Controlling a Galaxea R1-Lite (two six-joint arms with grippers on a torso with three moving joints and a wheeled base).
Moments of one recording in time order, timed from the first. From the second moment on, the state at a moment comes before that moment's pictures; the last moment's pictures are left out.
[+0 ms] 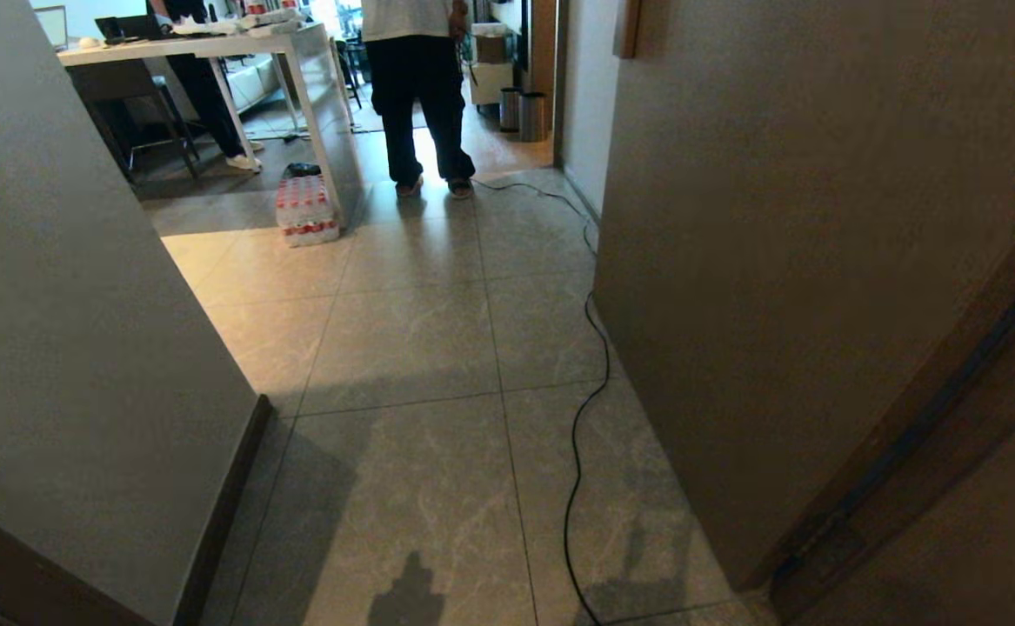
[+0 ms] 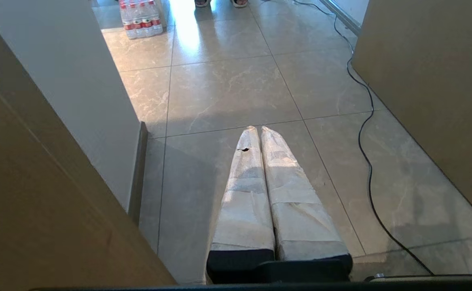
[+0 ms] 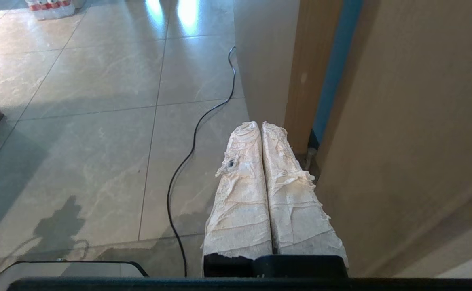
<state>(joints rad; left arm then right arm) 0.00 0.00 0.00 -0.02 0.01 0.01 0.00 0.00 0.00 0.00 -0.01 0.00</state>
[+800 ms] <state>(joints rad) 0.00 0.00 0.00 -0.02 0.01 0.01 0.00 0.00 0.00 0.00 -0.01 0.00</state>
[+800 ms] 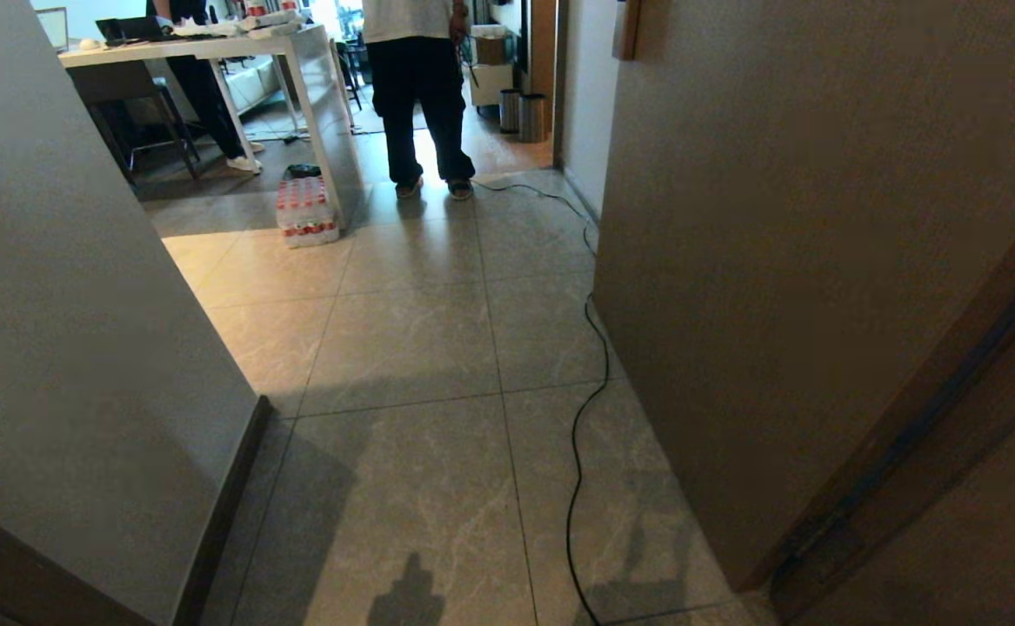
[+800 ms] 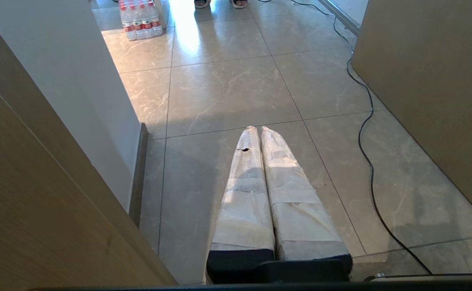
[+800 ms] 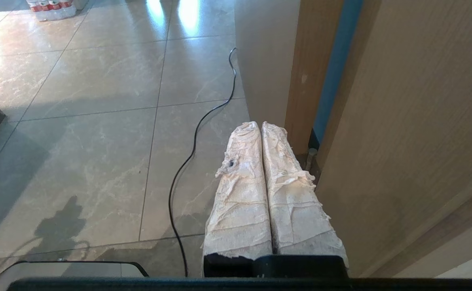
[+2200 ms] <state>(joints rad) 0.00 0.00 0.00 -0.02 0.00 0.01 0.00 0.00 0.00 0.00 -0.01 0.00</state>
